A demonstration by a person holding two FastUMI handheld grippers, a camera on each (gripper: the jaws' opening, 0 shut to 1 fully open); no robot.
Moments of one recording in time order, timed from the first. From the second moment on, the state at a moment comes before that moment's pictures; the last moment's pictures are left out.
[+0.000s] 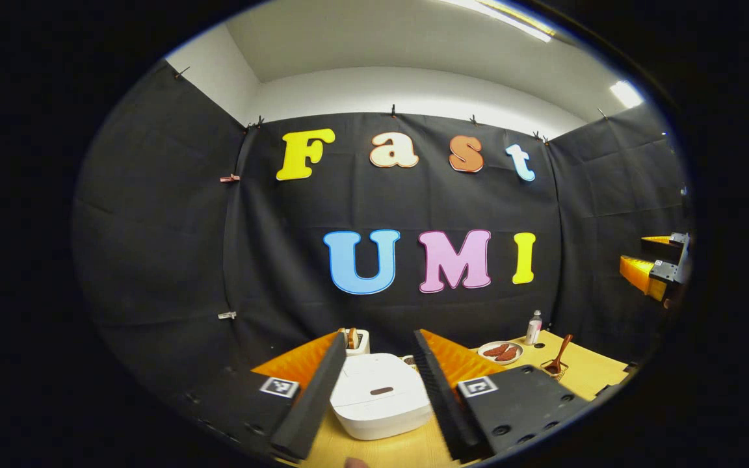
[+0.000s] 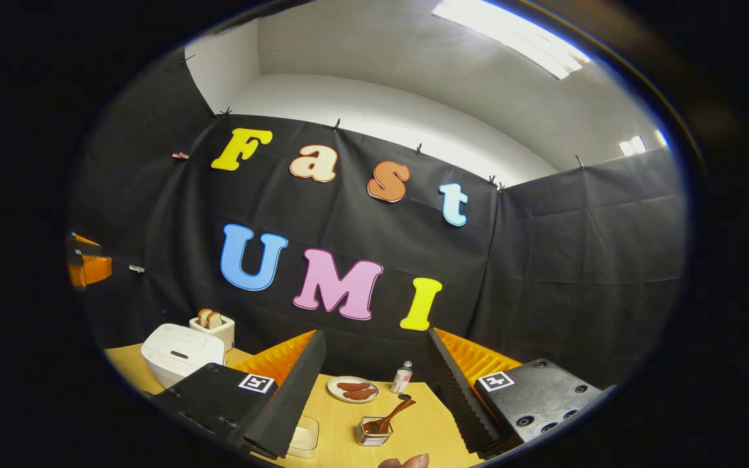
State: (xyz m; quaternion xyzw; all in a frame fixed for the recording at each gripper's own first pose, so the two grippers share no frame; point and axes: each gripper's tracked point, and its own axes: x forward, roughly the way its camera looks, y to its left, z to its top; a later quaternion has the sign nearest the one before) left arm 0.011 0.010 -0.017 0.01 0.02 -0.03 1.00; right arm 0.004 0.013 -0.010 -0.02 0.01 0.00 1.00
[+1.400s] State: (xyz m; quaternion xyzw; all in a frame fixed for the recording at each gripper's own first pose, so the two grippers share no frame) left arm 0.196 0.008 -0.258 -0.04 0.35 -0.18 0.92; right arm -0.026 -0.014 -0.022 -0.03 0.04 -0.06 1.00
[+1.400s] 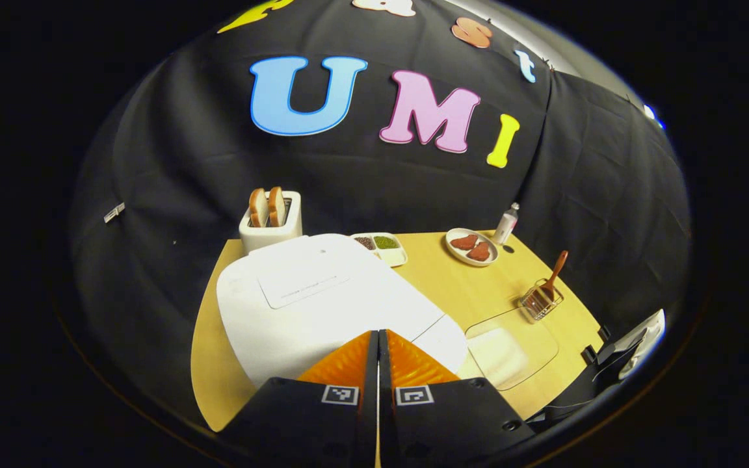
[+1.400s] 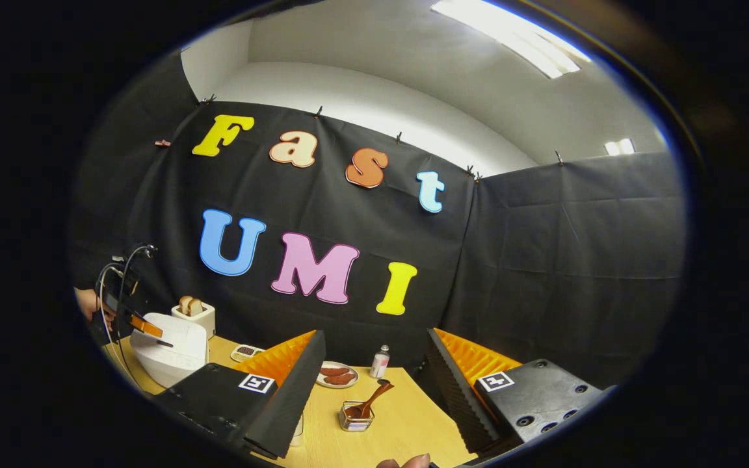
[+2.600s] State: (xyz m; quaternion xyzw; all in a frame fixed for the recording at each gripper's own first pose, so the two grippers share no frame) left arm 0.205 0.009 -0.284 -0.04 0.39 -0.16 0.91; right arm -0.028 -0.025 -0.033 -0.03 0.06 -0.07 1.00
